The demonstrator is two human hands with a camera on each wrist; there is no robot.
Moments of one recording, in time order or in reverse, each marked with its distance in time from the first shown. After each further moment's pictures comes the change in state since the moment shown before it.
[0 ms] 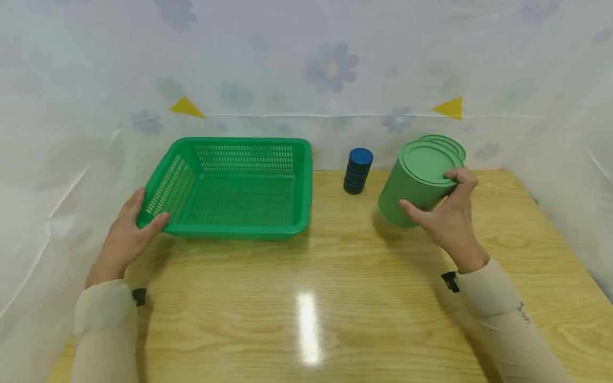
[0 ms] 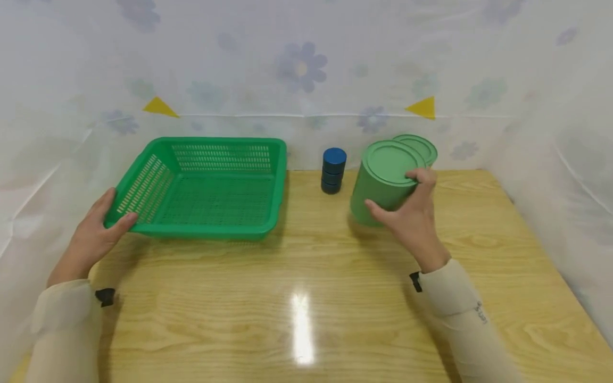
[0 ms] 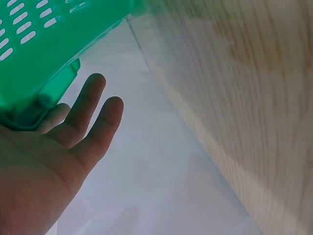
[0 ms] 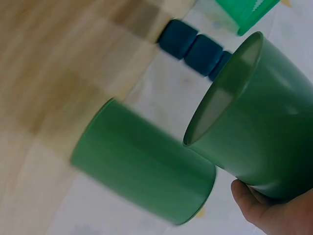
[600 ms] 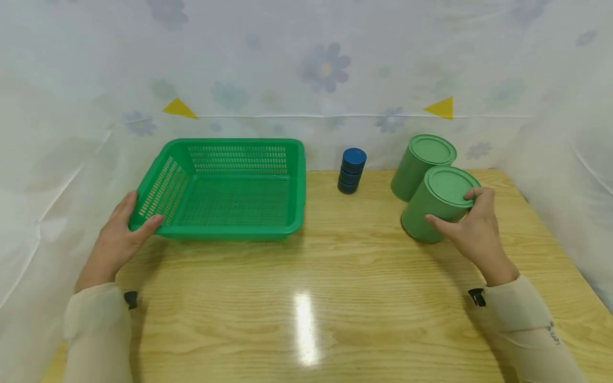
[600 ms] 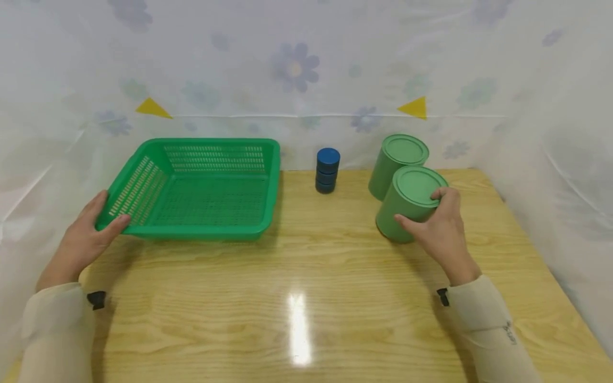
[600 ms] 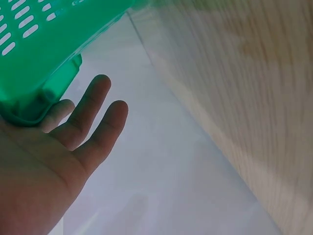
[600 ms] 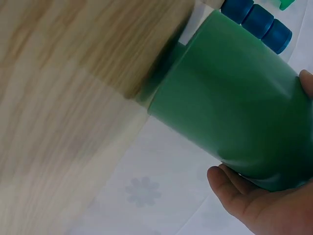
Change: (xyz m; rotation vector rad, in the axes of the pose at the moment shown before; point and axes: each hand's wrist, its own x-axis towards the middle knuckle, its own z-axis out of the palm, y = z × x) left_hand 0.000 0.003 -0.002 0.042 -0.015 -0.019; right_hand -0.025 0.033 -0.058 -0.236 -0.156 0.414
